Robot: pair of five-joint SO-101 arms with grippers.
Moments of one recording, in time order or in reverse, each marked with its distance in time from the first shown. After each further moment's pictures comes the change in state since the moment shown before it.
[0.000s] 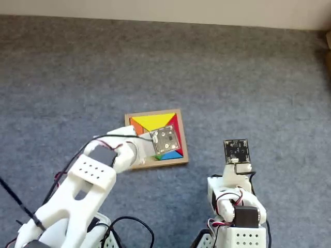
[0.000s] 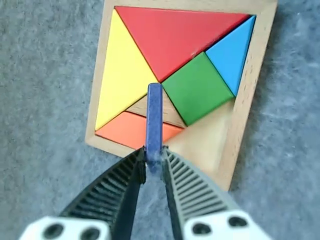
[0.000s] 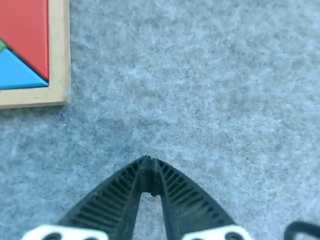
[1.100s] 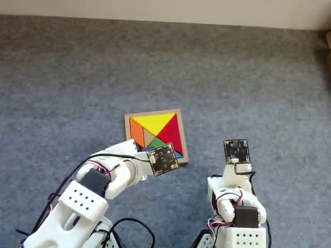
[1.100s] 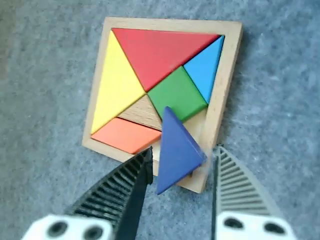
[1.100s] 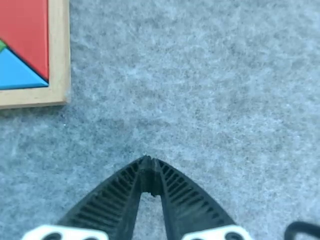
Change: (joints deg) left arm 5.4 -22.1 8.3 8.2 6.1; right arm 0.0 0.0 0.0 0.0 0.0
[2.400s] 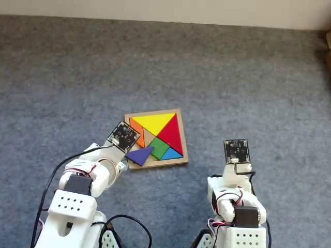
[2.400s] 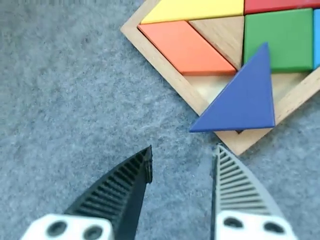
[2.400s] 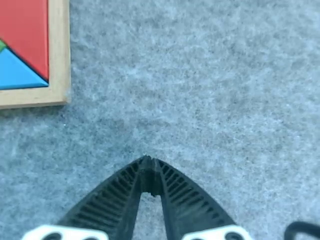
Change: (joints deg) left arm -19.0 -5.3 10.7 -3.3 16.8; right arm 0.0 0.0 0.0 0.0 0.0
